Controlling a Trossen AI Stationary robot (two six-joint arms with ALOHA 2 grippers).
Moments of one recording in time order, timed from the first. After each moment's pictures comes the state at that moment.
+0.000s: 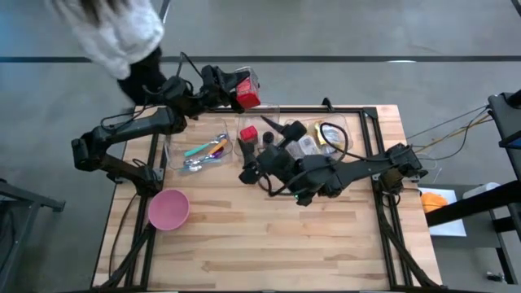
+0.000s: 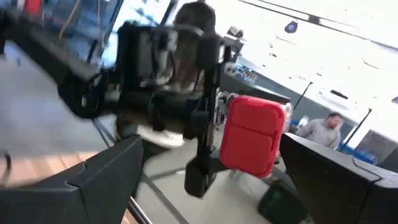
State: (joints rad) left arm 0.42 1.36 1.17 0.59 0.22 -1.53; right arm 0.31 1.85 1.92 0.23 1.16 -0.66
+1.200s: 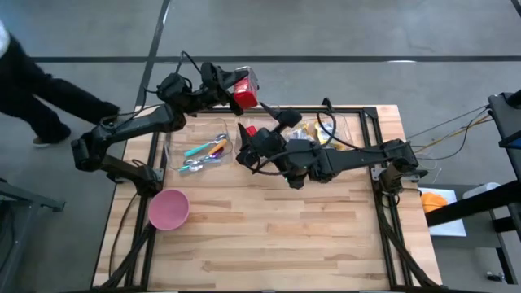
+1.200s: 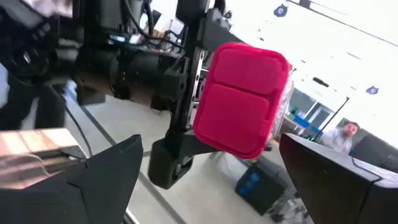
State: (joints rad) left arm 0.46 1.36 1.17 0.59 0.31 -1.65; right arm 0.21 1.86 1.91 0.09 1.16 -0.60
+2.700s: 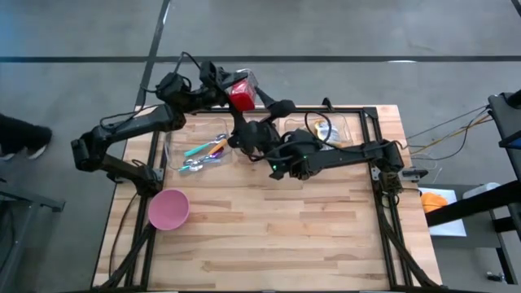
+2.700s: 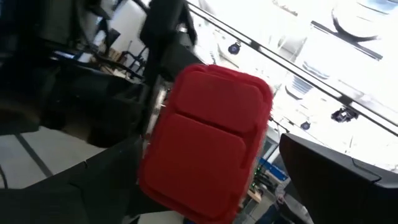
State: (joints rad) left arm 0.47 1.36 1.17 0.61 0.40 -1.77; right arm 0.13 1.98 1.91 0.70 1.10 -1.19
